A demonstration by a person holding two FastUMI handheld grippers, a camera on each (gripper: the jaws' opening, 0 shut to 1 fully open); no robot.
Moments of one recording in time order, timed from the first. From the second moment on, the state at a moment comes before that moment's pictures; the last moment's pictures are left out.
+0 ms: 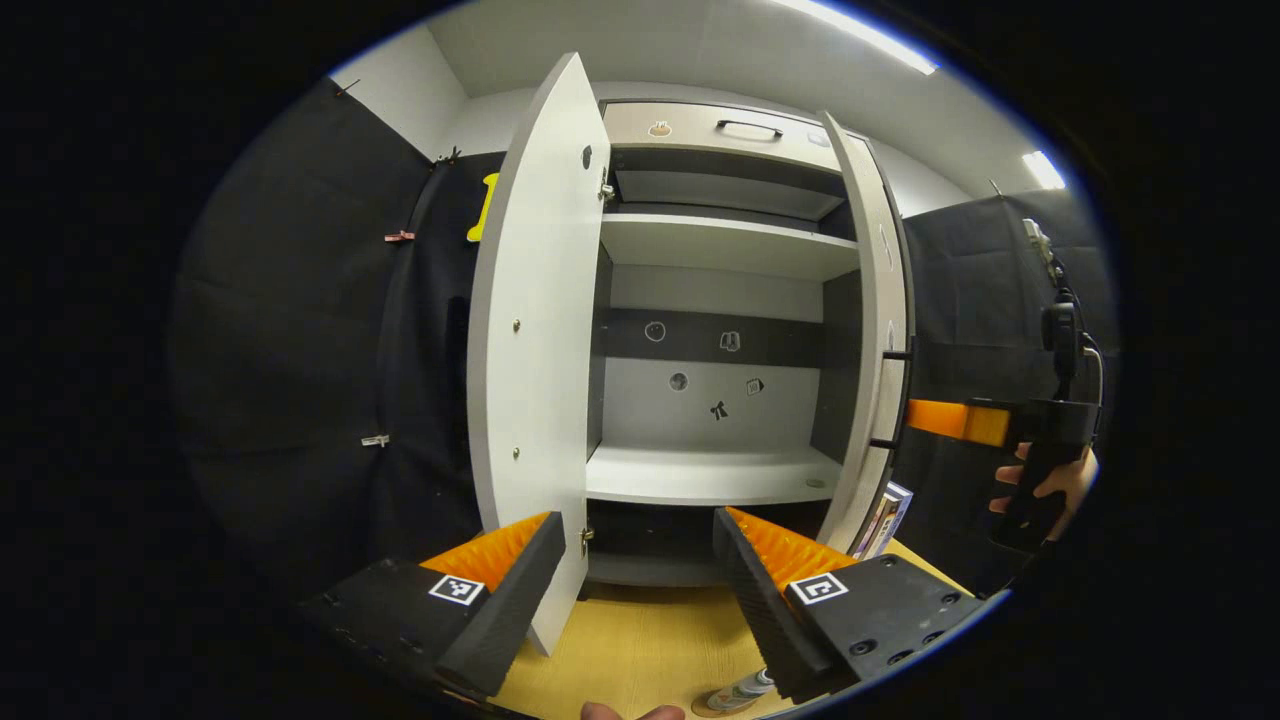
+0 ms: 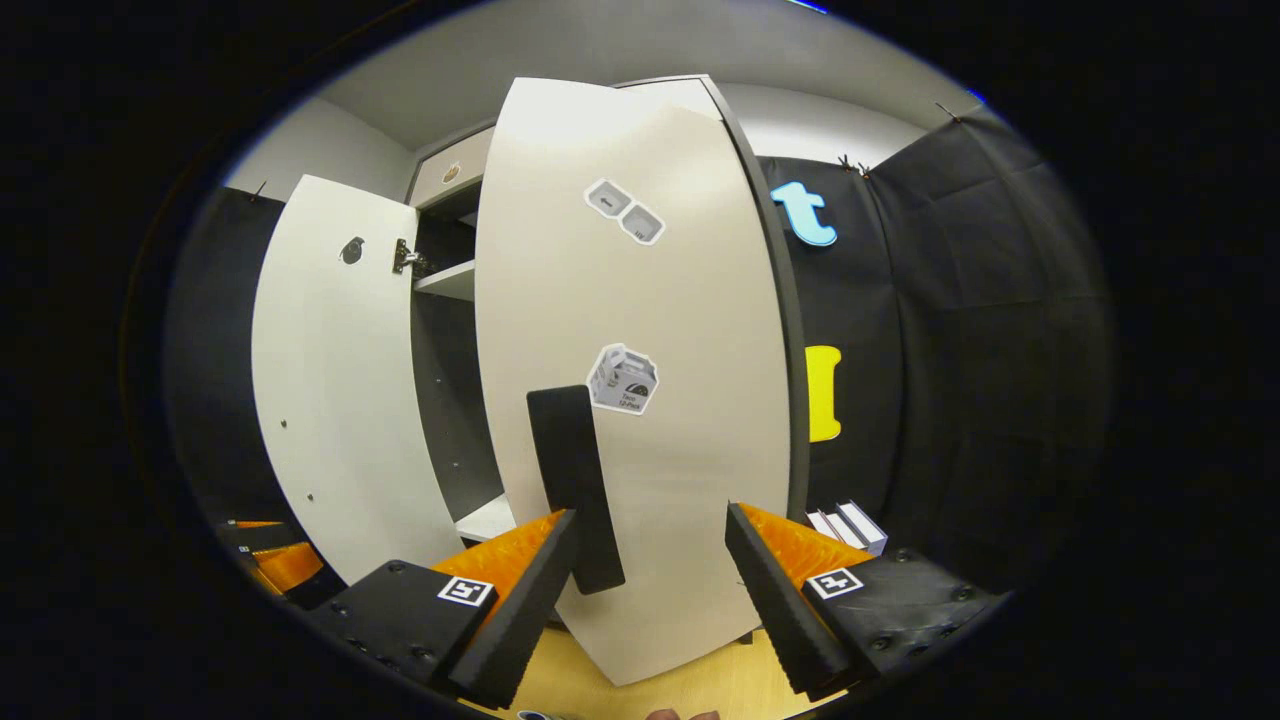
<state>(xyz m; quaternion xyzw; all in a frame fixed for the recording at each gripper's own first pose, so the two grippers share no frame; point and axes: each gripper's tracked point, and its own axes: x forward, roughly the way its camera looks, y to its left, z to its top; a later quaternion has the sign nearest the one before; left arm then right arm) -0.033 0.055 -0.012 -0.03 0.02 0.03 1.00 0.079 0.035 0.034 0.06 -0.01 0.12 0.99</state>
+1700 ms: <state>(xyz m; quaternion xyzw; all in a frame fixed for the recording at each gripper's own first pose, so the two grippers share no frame) -0.012 0.217 0.012 0.02 0.00 0.08 1.00 0.067 0.074 0.041 0.03 -0.02 0.11 0.99</state>
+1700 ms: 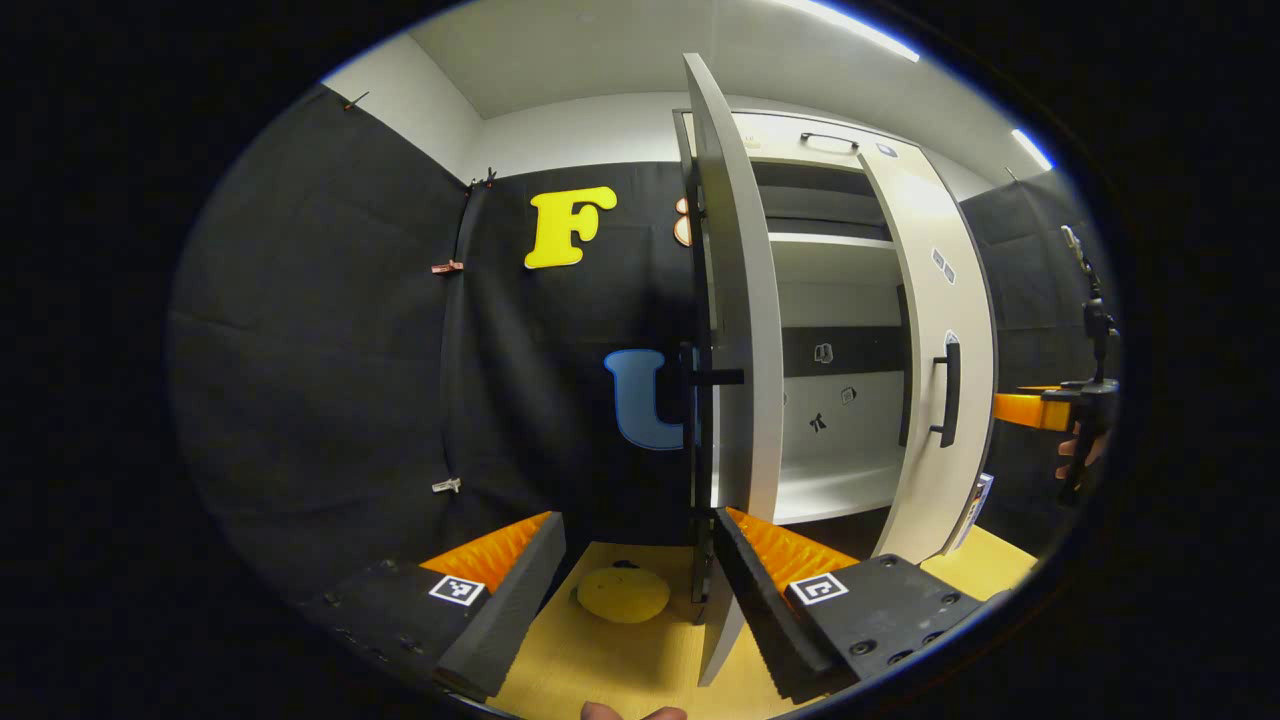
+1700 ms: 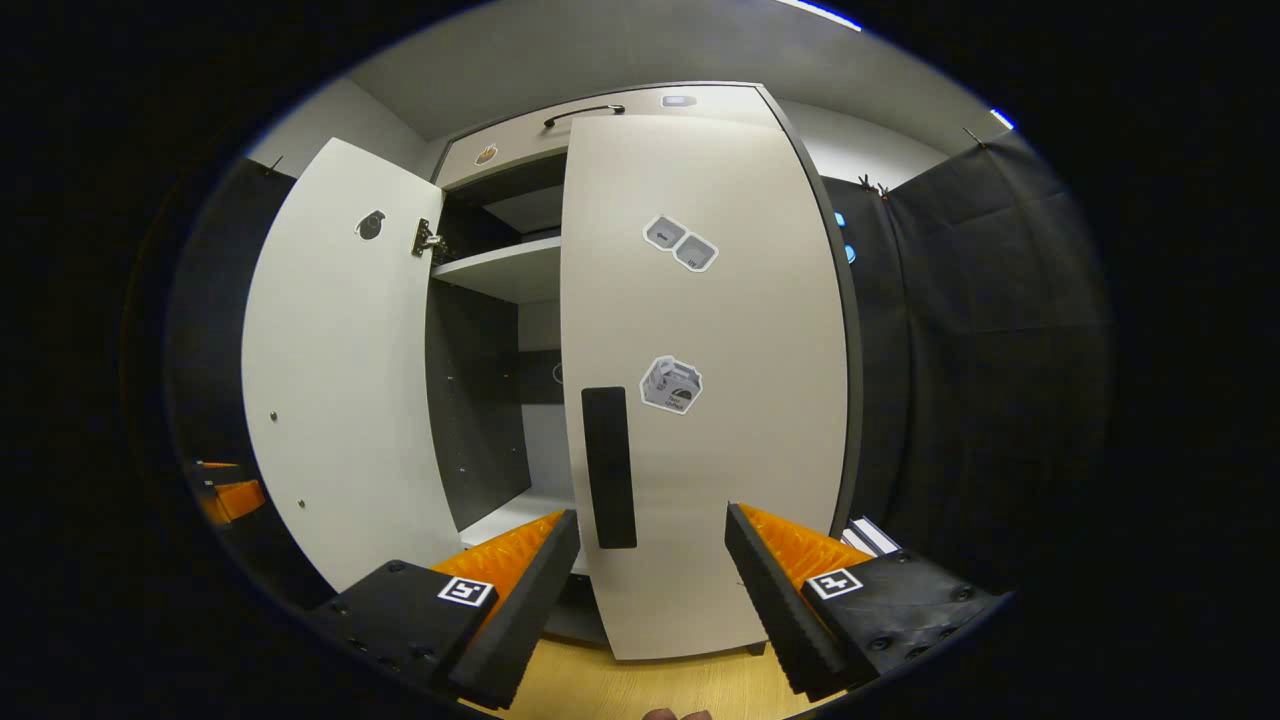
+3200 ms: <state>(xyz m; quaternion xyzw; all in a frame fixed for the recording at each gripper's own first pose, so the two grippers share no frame) 0.064 0.027 0.004 0.00 0.01 -0.03 1.00 0.066 -0.015 0.037 0.01 -0.01 0.12 0.99</state>
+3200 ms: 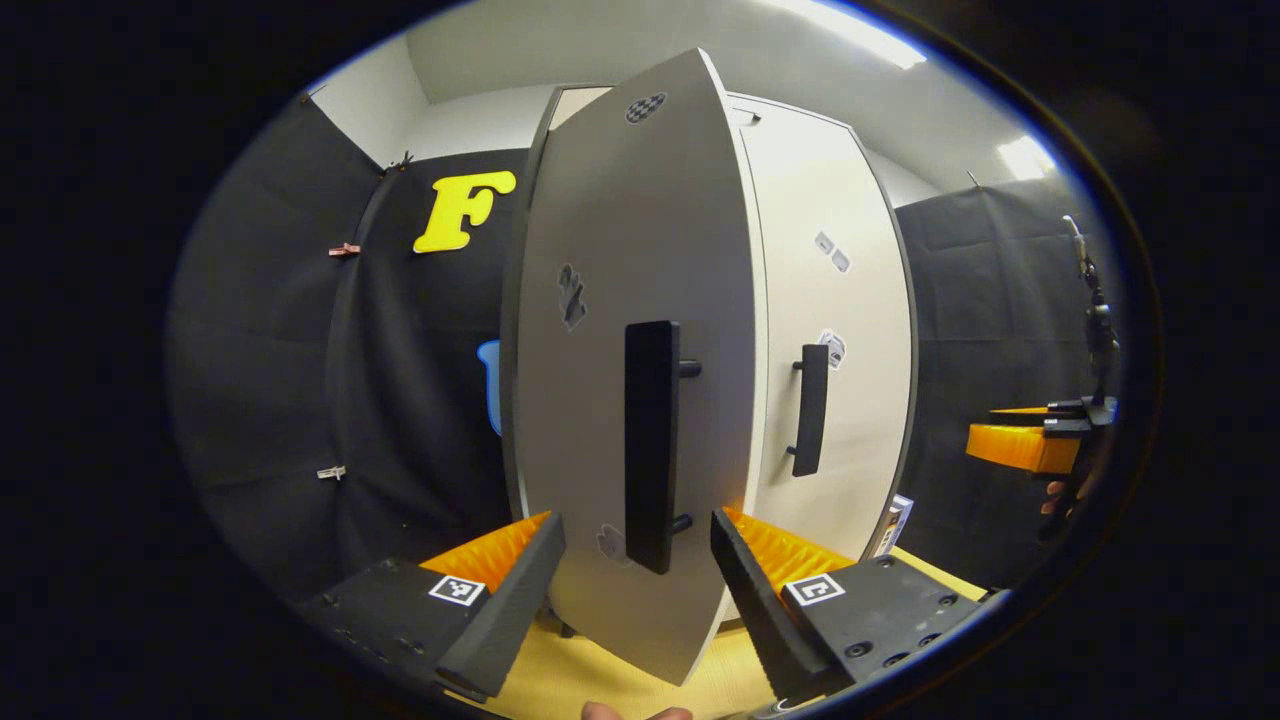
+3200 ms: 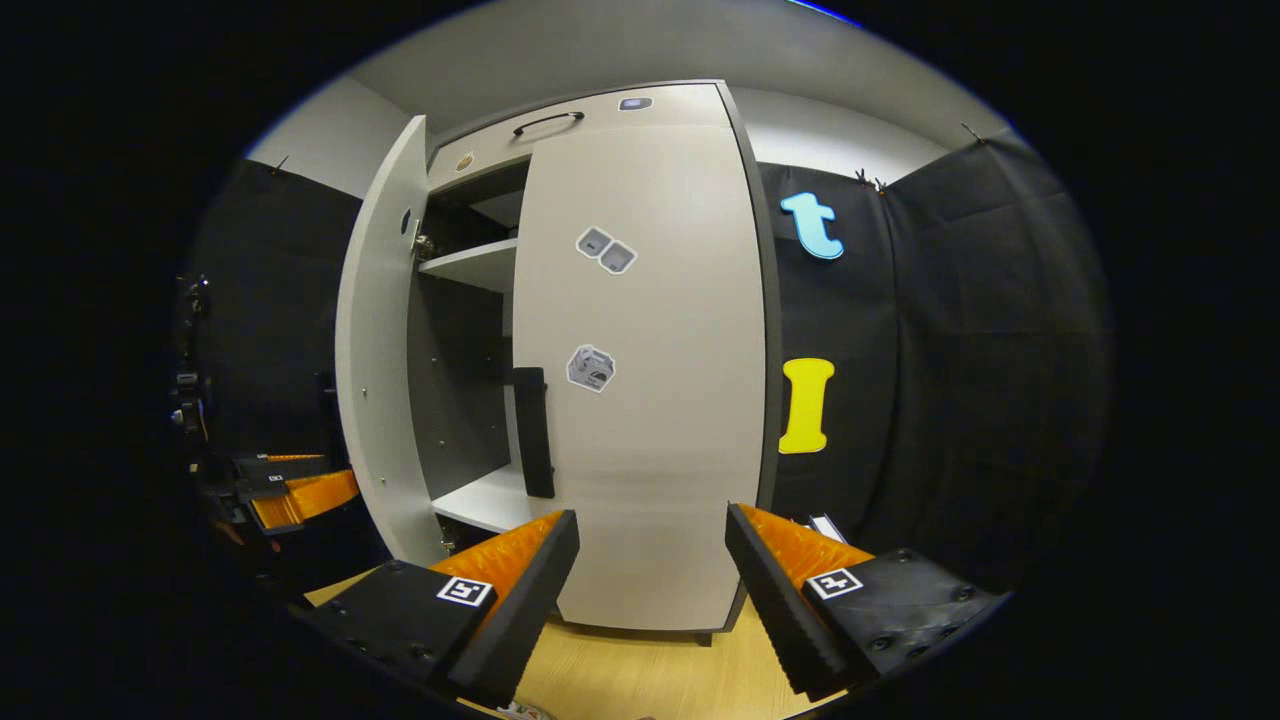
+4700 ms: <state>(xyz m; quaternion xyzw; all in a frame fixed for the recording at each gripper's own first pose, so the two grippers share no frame) 0.177 -0.040 0.005 -0.01 0.01 -0.04 1.00 0.110 -0.027 0.047 0.03 -0.03 0.10 0.99</state>
